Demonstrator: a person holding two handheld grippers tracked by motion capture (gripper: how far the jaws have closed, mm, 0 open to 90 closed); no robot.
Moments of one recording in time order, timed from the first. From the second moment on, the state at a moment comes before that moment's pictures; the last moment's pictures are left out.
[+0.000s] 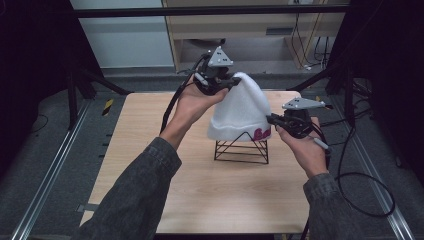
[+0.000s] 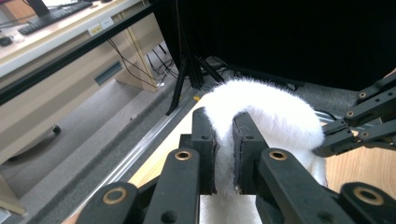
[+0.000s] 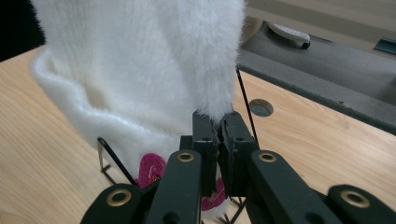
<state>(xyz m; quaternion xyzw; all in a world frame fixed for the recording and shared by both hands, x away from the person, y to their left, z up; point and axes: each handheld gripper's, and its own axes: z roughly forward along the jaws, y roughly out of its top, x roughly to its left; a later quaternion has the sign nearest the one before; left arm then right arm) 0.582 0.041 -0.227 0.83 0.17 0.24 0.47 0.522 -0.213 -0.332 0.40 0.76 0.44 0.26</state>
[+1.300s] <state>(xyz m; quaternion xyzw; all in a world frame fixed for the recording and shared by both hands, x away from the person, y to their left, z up) 0.579 0.023 -0.275 0.86 0.16 0.21 0.43 0.515 -0.220 -0.383 0.42 0.78 0.40 0.23</state>
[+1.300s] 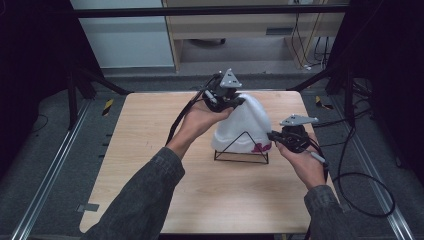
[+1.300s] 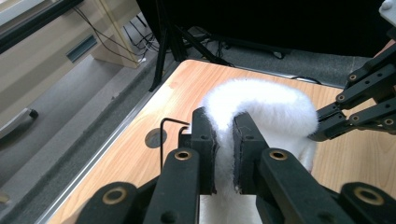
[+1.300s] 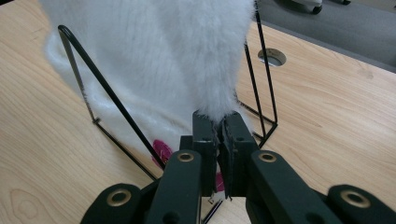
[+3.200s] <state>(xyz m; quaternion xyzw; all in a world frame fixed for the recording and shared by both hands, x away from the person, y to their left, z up) 0.574 0.019 -0.308 0.88 0.17 0.17 0.42 0.500 -0.224 -0.425 0.44 0.79 0.38 0.22</state>
